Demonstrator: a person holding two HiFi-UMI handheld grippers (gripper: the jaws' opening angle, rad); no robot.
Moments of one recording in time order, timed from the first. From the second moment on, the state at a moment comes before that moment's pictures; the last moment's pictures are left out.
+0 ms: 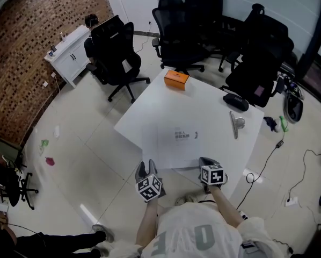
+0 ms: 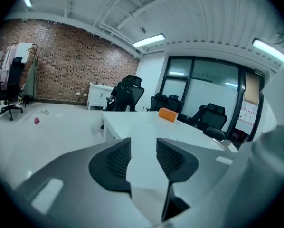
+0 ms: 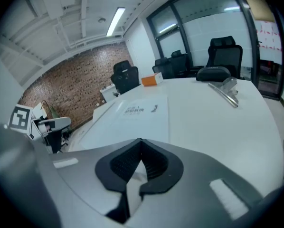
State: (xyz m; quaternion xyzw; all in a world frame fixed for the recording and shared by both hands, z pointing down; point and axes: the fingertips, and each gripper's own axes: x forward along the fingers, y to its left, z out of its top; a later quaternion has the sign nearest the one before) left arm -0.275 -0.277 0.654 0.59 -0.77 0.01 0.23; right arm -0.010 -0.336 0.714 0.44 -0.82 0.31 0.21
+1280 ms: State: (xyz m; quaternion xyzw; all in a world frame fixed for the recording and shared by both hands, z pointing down) left arm -0.191 -0.280 0.415 0.78 -0.62 -0.09 0.01; right arm -0.066 -0.295 0.432 0.37 -0.92 0.11 -0.03
